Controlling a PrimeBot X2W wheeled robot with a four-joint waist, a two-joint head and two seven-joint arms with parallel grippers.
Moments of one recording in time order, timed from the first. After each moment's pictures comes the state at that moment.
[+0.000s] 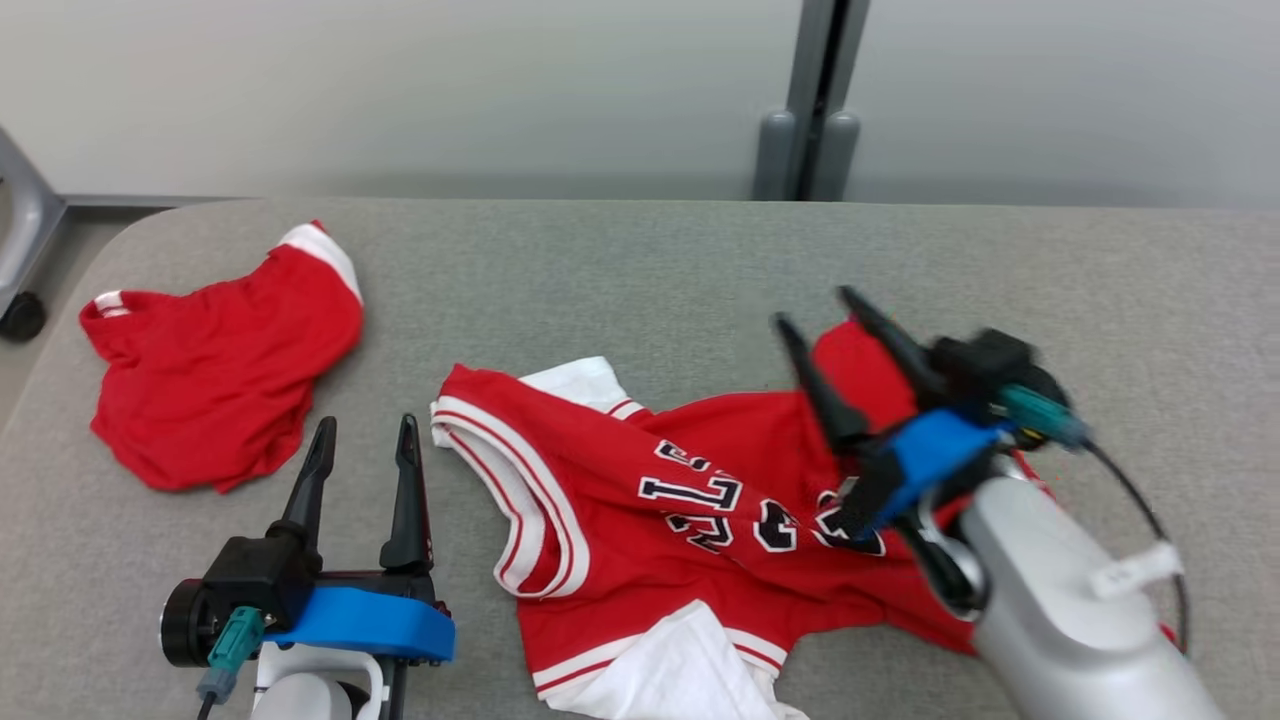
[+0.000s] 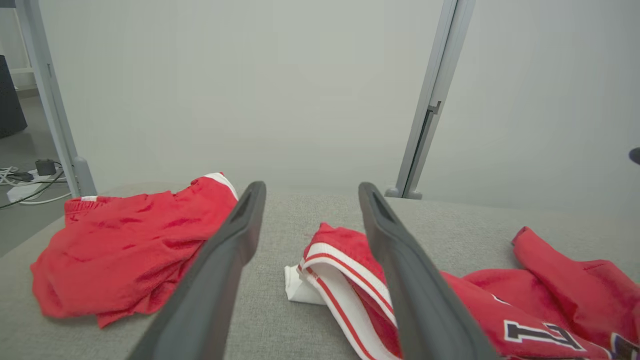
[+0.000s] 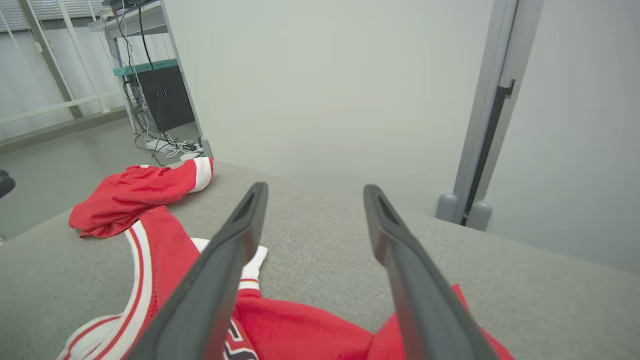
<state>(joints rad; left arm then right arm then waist) -0.12 0.05 -0.09 0.26 -0.19 -0.09 -0.26 -0.63 -0.14 0.50 0.66 0.40 0.13 -0.26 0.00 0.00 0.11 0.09</state>
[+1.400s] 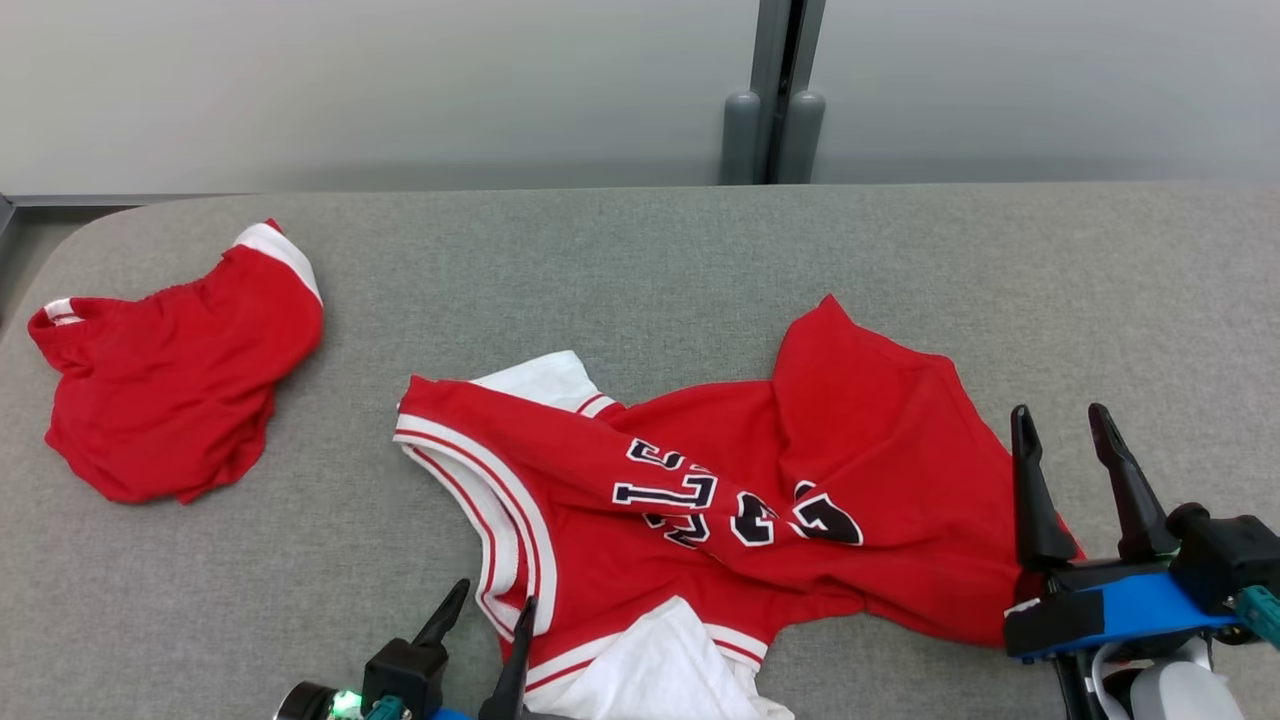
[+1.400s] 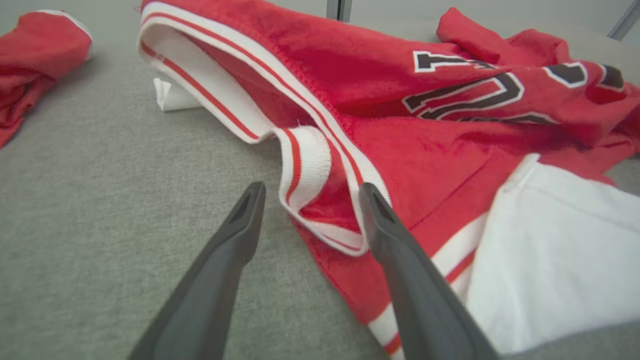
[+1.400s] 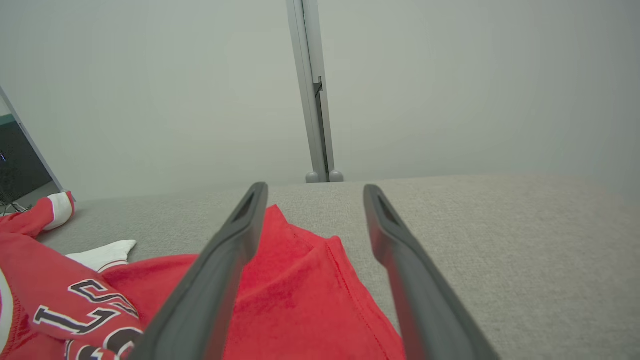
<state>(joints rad) -0.06 0.10 -0.32 0.52 -0.14 -0.13 -0.26 -0.11 -0.05 -0.07 0.17 0.17 0.13 -0.25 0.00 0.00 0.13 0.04</state>
